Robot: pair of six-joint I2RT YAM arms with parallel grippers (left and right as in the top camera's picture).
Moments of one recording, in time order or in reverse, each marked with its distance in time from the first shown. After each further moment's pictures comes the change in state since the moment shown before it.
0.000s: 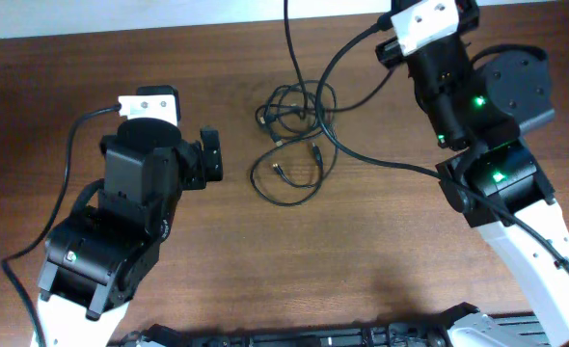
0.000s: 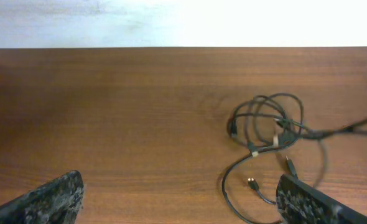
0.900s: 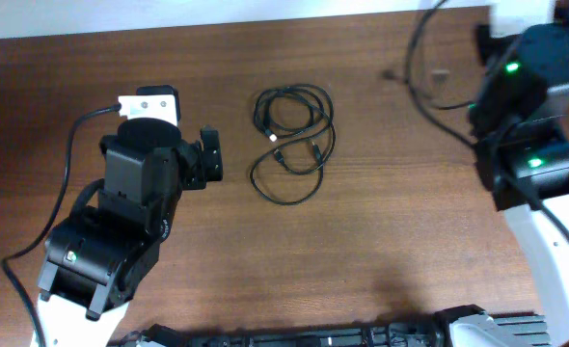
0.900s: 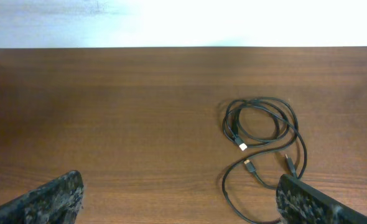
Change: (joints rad) left arm 0.000 0.000 0.000 0.000 0.000 0.000; right arm -0.281 0.000 0.001 -0.223 0.641 -0.002
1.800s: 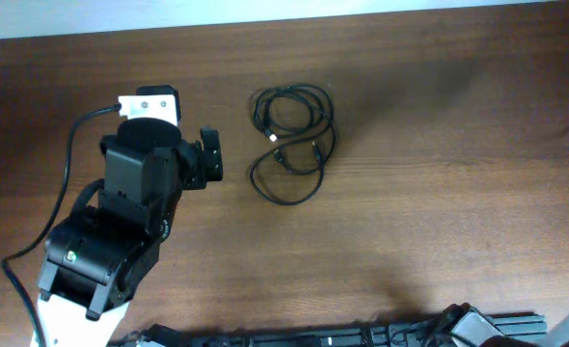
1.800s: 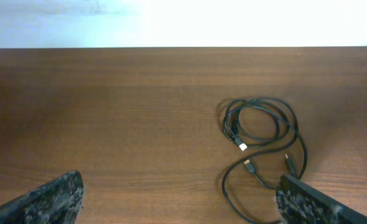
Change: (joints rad) left arm 0.000 0.000 0.000 0.000 0.000 0.000; right arm -0.935 0.006 0.000 -0.215 -0.213 0.467
